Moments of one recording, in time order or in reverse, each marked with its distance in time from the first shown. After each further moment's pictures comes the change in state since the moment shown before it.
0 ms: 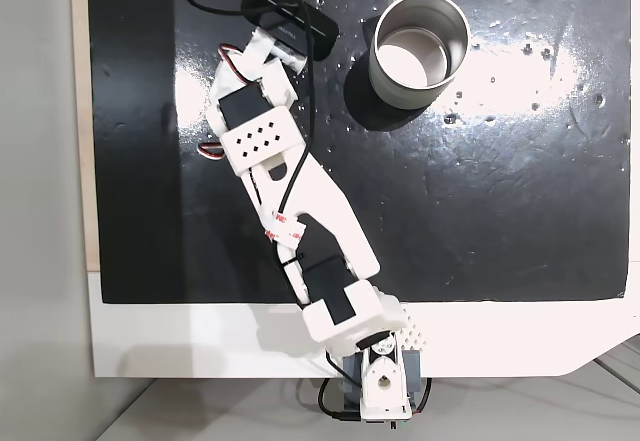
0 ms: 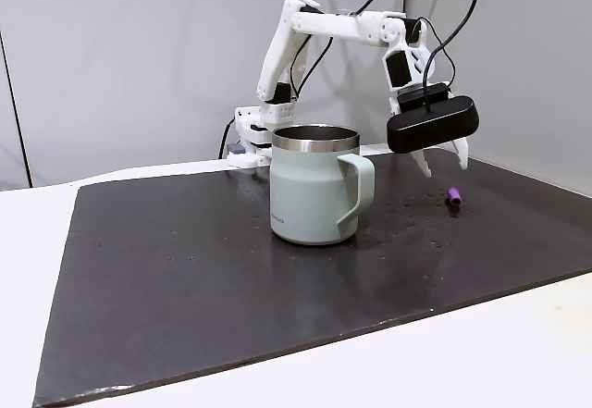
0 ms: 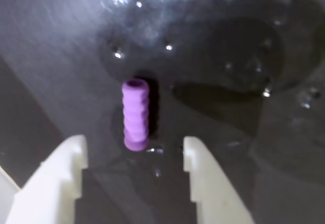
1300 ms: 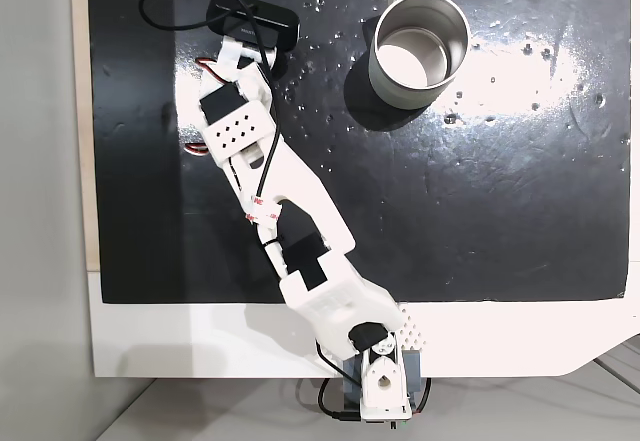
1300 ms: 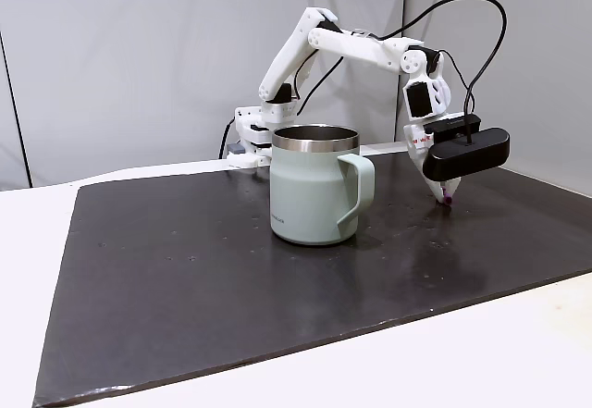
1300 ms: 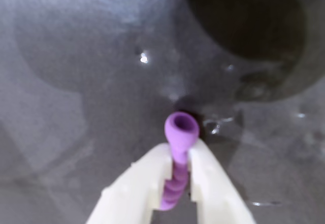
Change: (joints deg) arm -3.9 -12.9 -6.7 -2.3 -11.2
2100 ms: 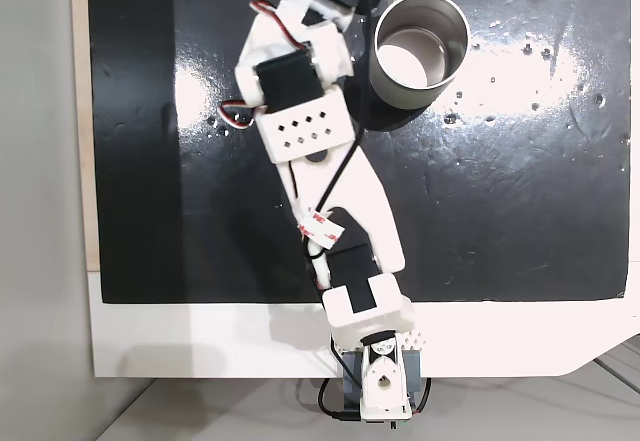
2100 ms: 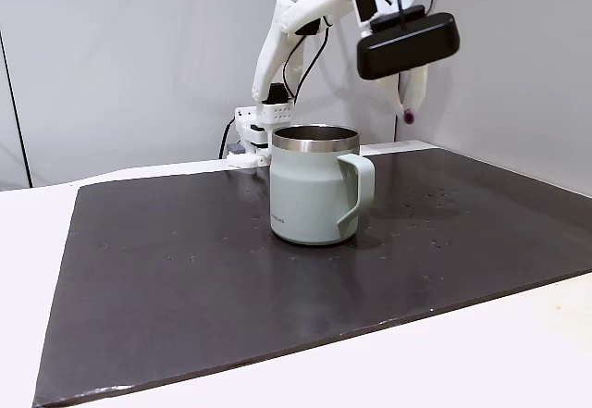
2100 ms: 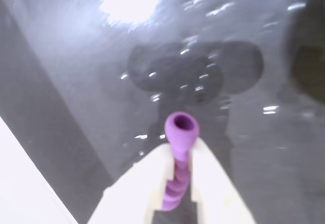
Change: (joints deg) arm 15.6 14.3 -22.4 30.1 -1.8
